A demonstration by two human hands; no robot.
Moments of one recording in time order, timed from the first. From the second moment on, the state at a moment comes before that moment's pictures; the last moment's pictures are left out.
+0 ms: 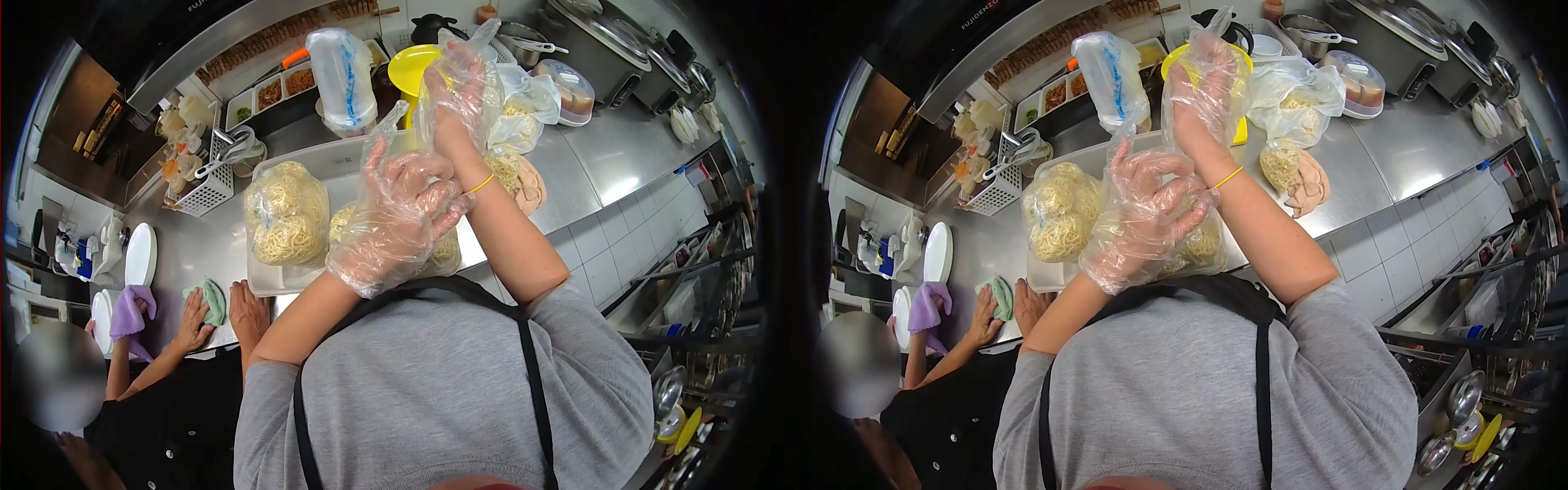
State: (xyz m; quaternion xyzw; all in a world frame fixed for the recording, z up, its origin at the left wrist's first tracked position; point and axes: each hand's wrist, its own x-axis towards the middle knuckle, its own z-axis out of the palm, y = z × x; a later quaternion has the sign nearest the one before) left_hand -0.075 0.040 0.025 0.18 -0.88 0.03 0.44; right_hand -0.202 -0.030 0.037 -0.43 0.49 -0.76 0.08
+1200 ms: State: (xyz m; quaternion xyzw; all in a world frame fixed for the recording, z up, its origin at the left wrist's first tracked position) left_hand 0.114 0.016 0.056 0.47 -0.70 -0.27 0.47; right_hand -0.153 0.054 0.060 -0.91 0.27 -0.19 0.25
